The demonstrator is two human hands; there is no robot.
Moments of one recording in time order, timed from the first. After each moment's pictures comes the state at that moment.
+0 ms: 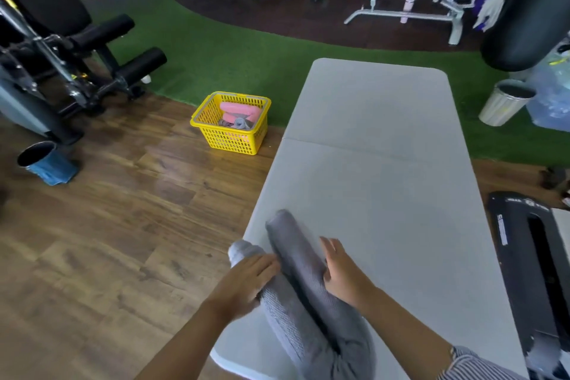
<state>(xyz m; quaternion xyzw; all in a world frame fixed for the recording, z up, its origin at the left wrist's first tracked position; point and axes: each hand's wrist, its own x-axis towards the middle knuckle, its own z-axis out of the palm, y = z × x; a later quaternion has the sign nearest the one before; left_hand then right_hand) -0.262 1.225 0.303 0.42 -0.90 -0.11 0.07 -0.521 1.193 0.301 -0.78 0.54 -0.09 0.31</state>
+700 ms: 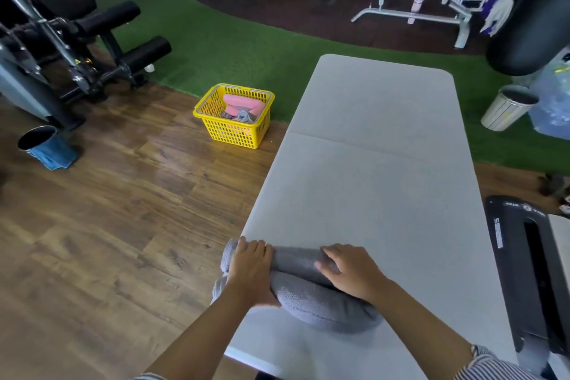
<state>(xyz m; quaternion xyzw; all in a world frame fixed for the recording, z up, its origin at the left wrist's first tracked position) -0.299 1.227 0.315 0.59 -0.80 -0.01 -0.15 -0.527 1.202 0.335 -0.81 0.54 0.04 0.23</state>
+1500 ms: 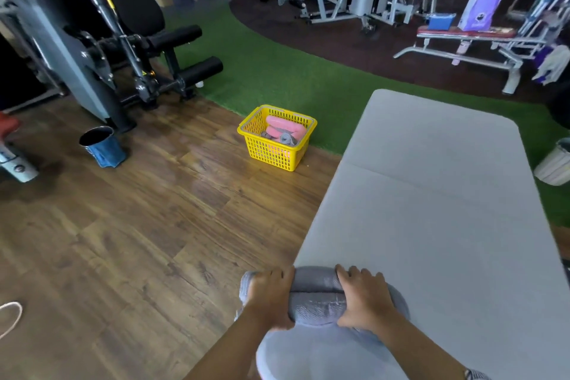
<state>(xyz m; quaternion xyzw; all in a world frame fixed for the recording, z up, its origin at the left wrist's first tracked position) -0.214 1.227 0.310 0.66 -0.74 -0.12 -0.11 -0.418 1.183 0.323 -0.84 0.53 0.13 0.07</state>
